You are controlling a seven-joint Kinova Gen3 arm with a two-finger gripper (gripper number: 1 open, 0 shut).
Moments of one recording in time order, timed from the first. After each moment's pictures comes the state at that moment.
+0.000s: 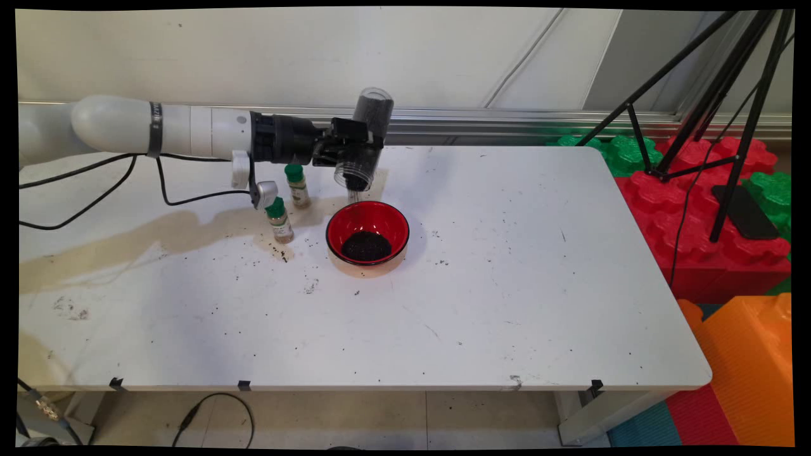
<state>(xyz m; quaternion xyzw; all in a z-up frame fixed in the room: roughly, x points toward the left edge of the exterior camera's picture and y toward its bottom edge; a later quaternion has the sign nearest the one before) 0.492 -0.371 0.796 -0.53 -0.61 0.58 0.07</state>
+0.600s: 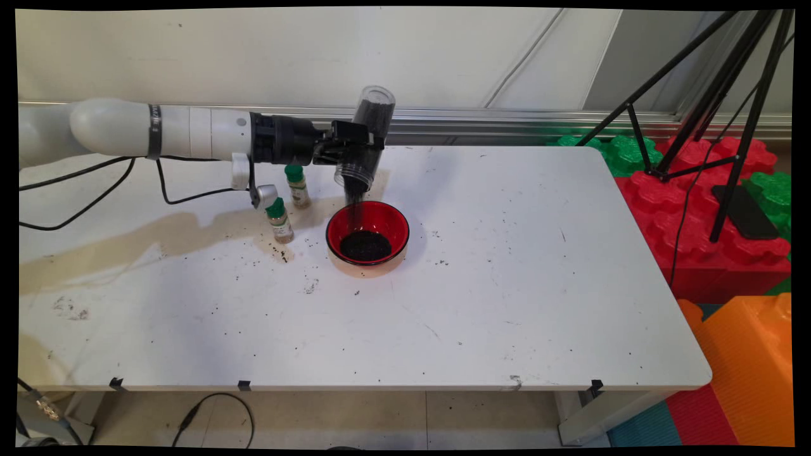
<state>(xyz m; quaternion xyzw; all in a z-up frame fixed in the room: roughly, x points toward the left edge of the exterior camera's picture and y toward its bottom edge) 0.489 -0.367 0.797 -0.55 -0.60 0.59 0.05</state>
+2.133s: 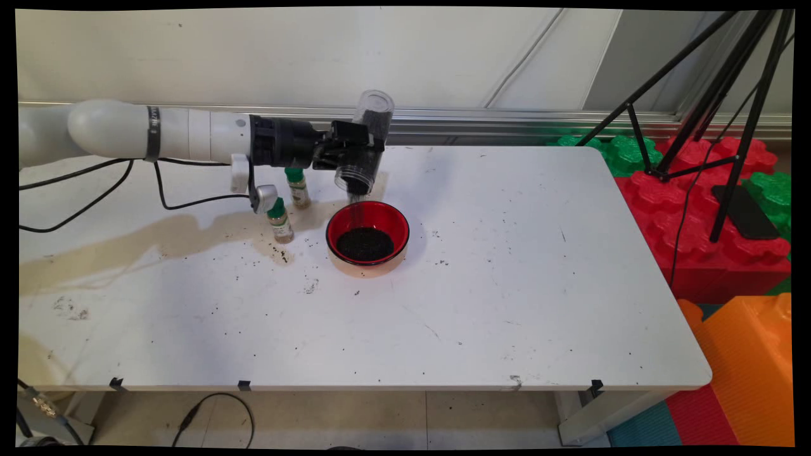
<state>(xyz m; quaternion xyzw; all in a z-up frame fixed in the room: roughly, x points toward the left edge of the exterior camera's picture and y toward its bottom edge) 0.486 -0.362 0.797 -0.53 -0.62 0.58 0.07</state>
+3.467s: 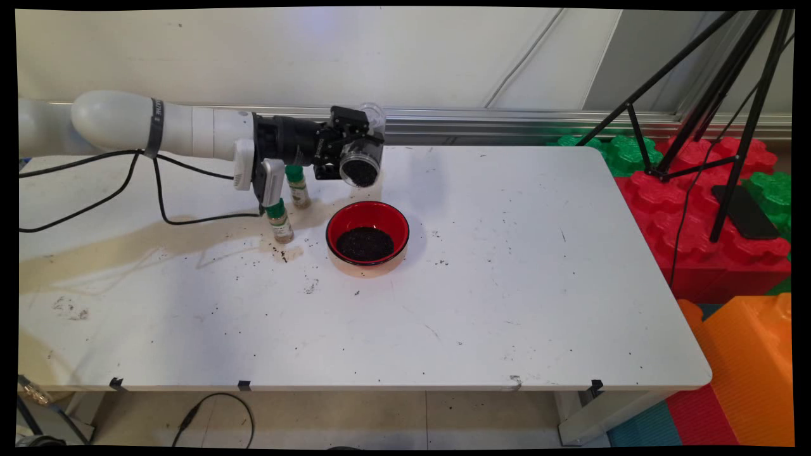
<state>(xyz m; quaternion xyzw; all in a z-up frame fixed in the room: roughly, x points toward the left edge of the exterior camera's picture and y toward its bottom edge) 0.485 -0.367 0.799 -0.38 -0.72 0.55 0.18</state>
